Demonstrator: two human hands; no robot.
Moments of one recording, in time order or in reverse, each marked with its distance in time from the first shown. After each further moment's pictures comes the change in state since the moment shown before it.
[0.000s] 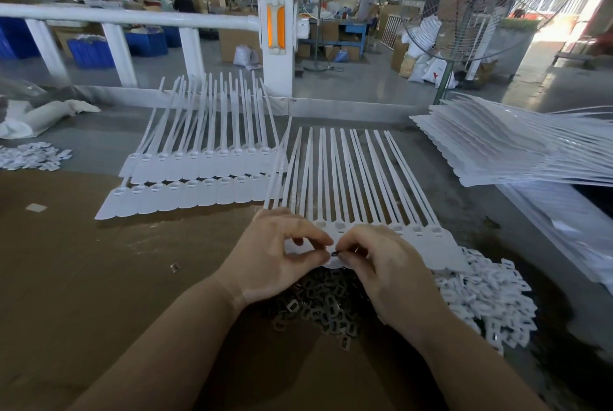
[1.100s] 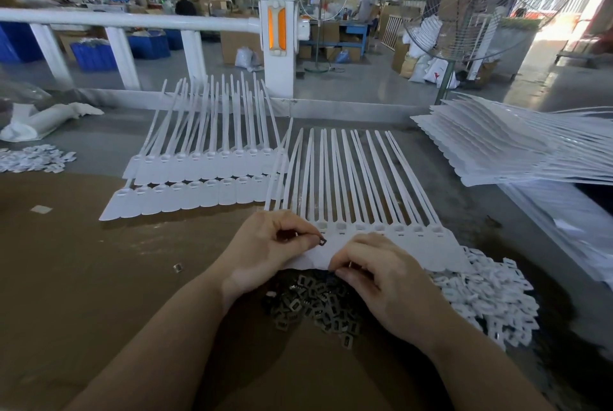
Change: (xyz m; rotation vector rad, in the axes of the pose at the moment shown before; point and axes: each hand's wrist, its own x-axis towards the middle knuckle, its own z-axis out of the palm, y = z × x) left_hand 0.001 -0.001 -0.006 -0.256 -0.031 -0.230; right_hand -0.006 0.004 -0.005 0.040 -0.137 -0.132
